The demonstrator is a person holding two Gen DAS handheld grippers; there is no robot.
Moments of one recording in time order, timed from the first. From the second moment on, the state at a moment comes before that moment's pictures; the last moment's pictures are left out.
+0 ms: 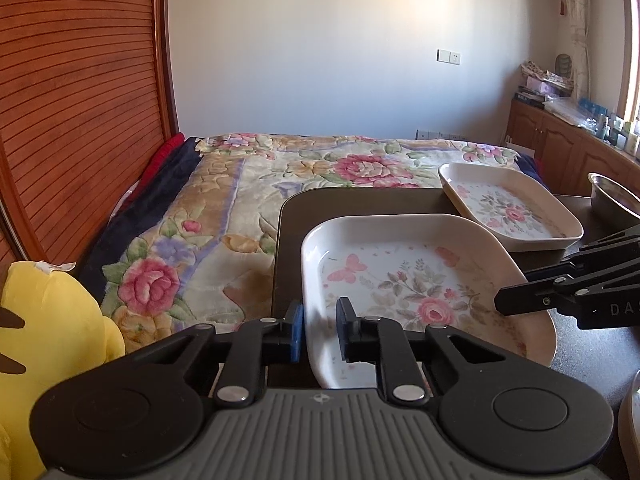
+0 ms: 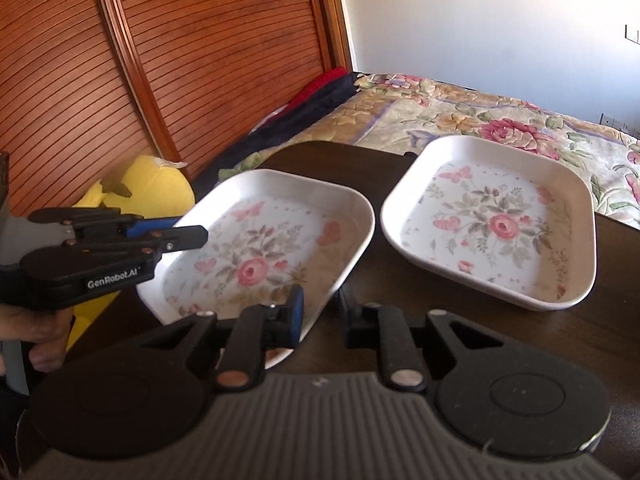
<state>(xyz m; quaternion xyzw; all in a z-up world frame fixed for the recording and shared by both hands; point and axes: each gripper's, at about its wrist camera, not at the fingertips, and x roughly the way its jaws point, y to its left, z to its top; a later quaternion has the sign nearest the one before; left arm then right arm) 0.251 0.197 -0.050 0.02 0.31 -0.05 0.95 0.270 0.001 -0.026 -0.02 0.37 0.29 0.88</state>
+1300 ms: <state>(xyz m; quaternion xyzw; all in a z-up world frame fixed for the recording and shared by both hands) 0.175 0.151 0.002 0.01 0.29 -0.07 0.96 0.213 -0.050 0.015 0.02 0.34 0.27 0.90</state>
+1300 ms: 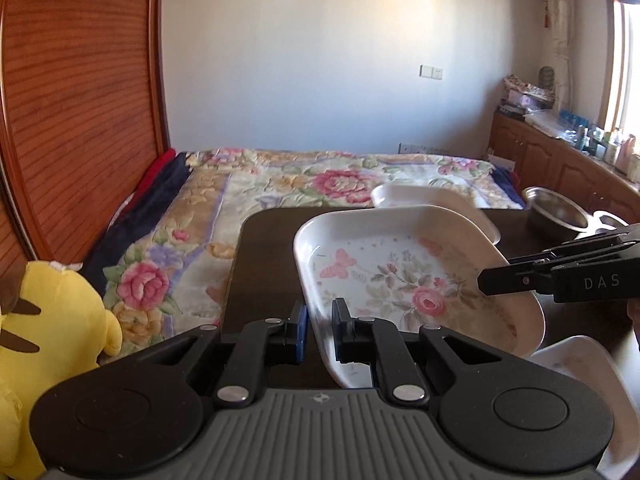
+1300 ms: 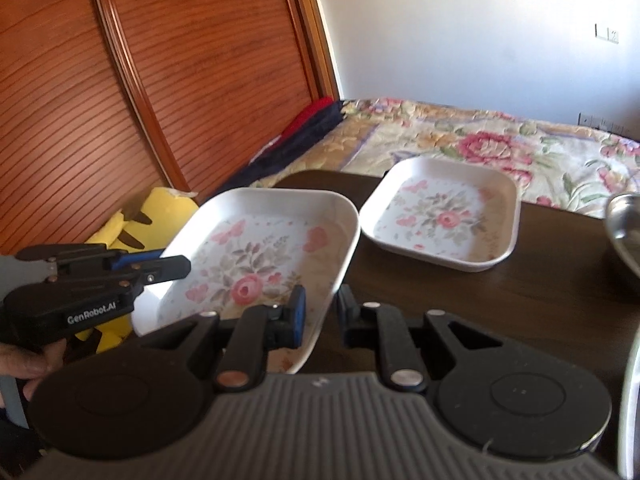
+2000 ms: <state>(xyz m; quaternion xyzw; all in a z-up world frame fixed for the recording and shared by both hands) 0.105 0.078 0.040 0.03 0.24 -0.11 0.96 0.144 -0.132 0.041 0.04 0.29 0.24 0.92</state>
